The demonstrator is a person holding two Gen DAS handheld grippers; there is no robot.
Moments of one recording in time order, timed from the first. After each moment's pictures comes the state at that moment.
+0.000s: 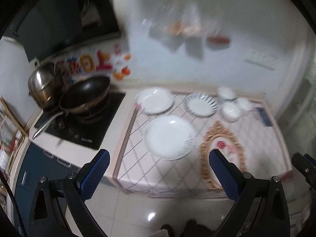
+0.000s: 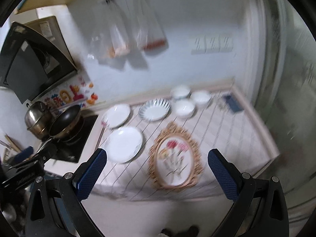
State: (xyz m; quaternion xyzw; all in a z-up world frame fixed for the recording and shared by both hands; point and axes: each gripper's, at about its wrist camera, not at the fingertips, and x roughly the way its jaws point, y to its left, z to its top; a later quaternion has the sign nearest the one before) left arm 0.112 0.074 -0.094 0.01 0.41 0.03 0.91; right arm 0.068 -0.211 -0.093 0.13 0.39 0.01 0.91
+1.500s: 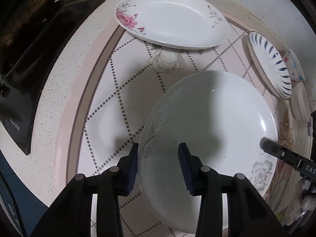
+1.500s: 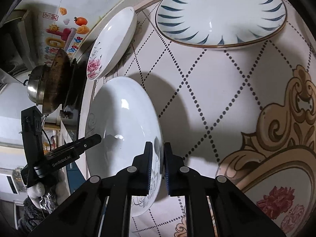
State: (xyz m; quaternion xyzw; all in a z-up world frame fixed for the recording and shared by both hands) left arm 0.340 0.126 -0.344 -0.09 0.64 0.01 0.76; right arm 0.435 -0.128 -0.436 0.21 0.64 0.24 0.70
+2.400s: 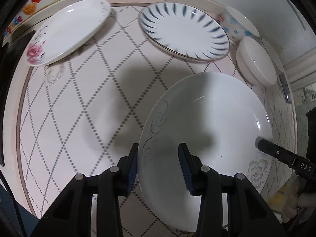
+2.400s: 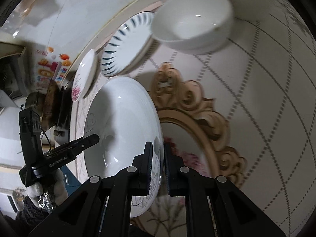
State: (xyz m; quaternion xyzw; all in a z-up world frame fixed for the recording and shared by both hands) left arm 0.344 -0.024 -0.337 -0.03 0.64 -0.10 0.76; right arm 0.363 -0.308 -0.407 0.26 0.61 0.15 0.74
